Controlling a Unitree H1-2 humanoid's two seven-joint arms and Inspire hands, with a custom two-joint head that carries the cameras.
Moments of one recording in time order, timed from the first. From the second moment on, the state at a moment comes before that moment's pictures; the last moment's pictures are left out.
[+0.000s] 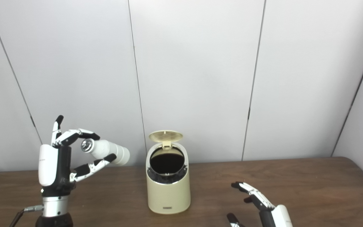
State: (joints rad) left arm -0.49 0.21 -0.03 0.22 0.71 -0.39 0.59; right arm -0.04 -0.17 -0.01 -0.05 -0.58 -0.39 -0.32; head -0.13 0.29
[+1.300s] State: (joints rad) left arm -0.55 0.10 -0.08 0.35 0.67 -0.41 0.63; right arm -0.06 -0.18 0.00 -0.03 -0.57 -0.43 -0.36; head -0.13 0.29
